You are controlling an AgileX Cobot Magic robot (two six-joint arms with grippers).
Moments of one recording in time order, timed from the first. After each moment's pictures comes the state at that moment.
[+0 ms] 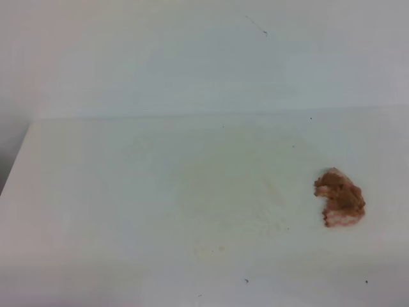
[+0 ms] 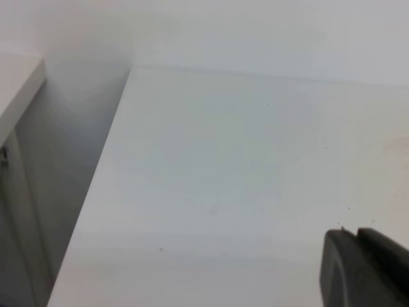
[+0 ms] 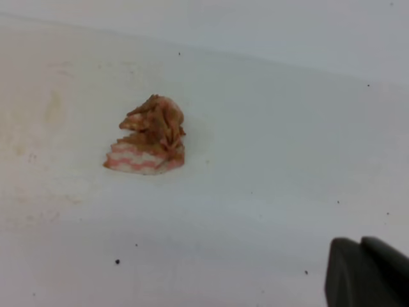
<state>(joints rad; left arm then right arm) -0.03 0.00 0.00 0.02 0.32 -0.09 0.05 -0.02 0.03 -0.02 0.33 -0.15</state>
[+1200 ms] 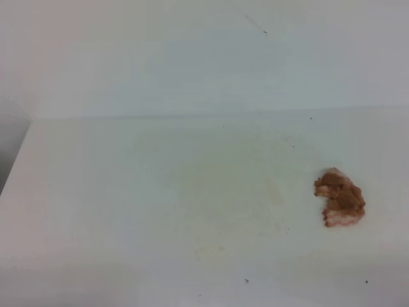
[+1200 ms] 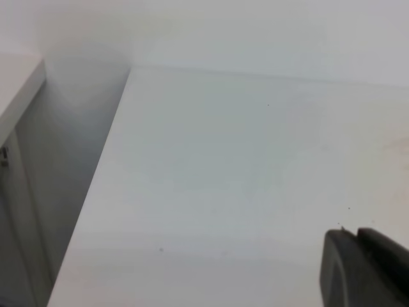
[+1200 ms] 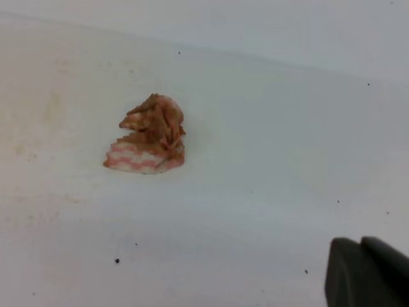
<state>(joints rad) -0.03 0.00 0.00 0.02 0.32 -0.09 0.05 -0.02 0.03 -0.02 0.33 -0.15</state>
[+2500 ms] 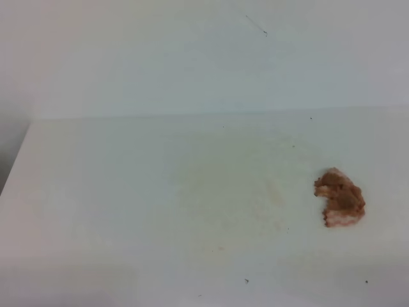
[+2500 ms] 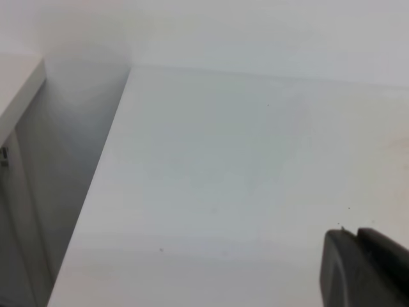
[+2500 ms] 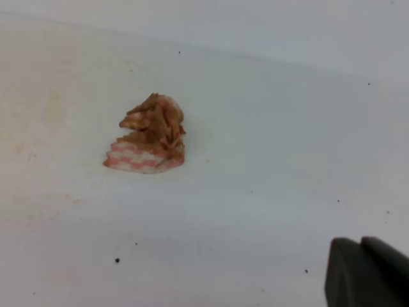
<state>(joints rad) -0.03 0.00 0.00 0.02 0.32 -0.09 0.05 -0.02 0.03 -0.02 0.33 -0.15</state>
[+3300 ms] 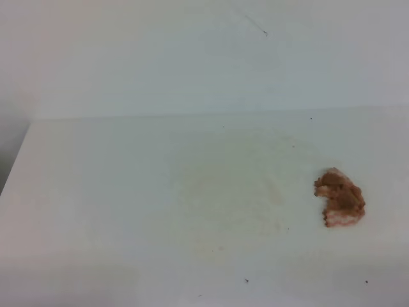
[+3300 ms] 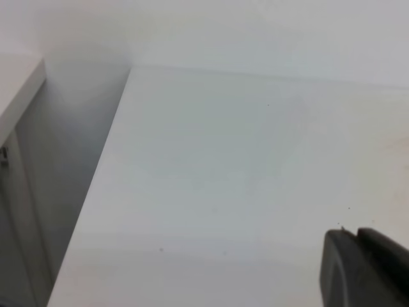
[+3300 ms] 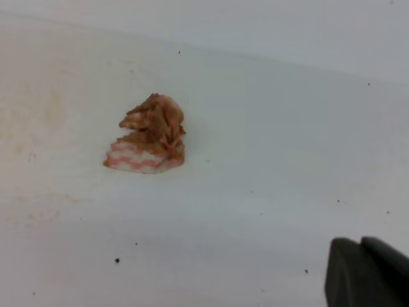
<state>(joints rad) -0.03 0.00 0.00 0.02 0.32 -0.09 0.05 -0.02 0.03 -0.02 0.33 -0.15</state>
